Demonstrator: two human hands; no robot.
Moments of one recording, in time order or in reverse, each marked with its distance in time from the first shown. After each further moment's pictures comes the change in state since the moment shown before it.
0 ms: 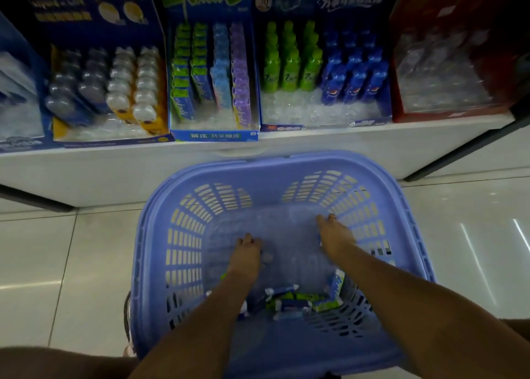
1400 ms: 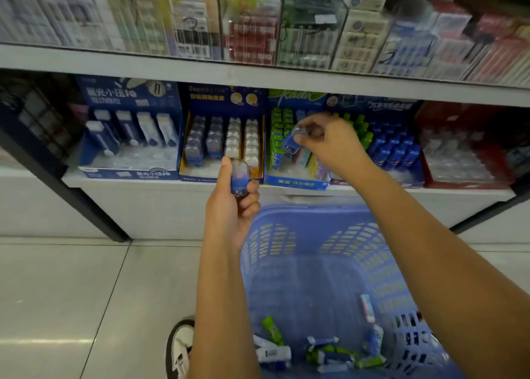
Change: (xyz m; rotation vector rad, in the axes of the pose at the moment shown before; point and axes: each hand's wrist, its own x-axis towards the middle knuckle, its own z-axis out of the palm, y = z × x) left_hand -0.138 -0.031 -0.253 -2.154 0.326 0.315; right_hand -0.116 -0.212 -0.236 0.438 0.772 -0.665
